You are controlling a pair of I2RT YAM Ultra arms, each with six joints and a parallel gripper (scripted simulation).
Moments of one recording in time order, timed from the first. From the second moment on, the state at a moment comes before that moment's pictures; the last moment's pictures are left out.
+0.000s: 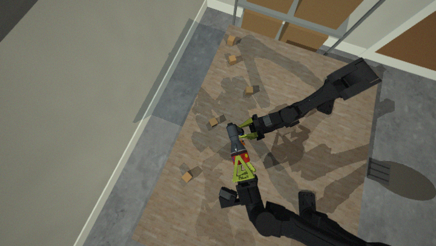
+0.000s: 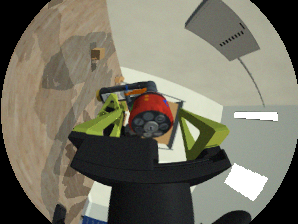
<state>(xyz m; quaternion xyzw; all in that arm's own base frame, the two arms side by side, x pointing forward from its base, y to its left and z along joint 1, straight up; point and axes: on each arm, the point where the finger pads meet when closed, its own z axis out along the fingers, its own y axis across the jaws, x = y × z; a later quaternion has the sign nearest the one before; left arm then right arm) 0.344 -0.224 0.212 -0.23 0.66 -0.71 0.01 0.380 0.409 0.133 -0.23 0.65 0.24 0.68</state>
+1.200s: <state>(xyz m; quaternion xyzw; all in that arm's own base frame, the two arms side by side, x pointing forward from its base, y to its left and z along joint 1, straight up) 0.340 -0.212 0.214 -0.19 0.67 -0.71 0.05 0.380 0.409 0.133 -0.23 0.65 0.24 0.68</state>
